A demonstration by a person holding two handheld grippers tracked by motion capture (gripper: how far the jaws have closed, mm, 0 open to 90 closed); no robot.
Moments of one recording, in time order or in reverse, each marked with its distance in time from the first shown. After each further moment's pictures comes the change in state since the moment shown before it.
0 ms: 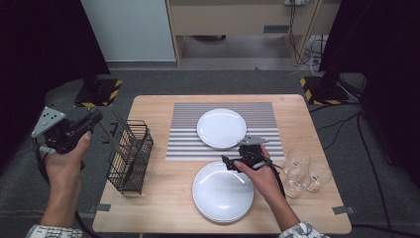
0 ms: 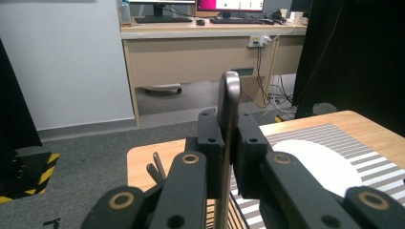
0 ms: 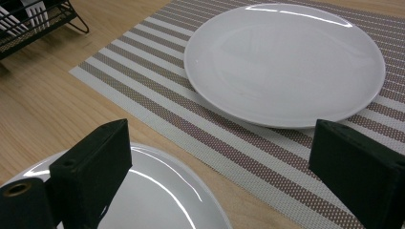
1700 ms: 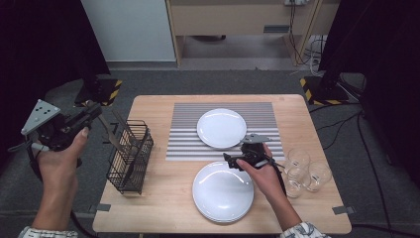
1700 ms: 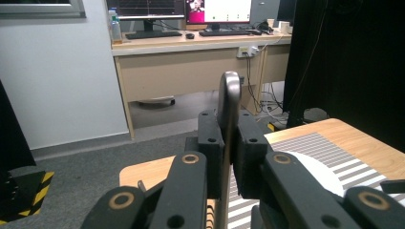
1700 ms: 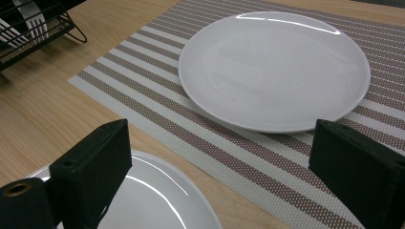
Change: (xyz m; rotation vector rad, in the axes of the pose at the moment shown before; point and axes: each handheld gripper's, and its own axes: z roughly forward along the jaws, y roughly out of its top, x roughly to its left) left arm -0.021 0.031 -0.015 -0.039 -0.035 0.037; right arm -0.005 0.004 -0.006 -0.020 -0.007 0.018
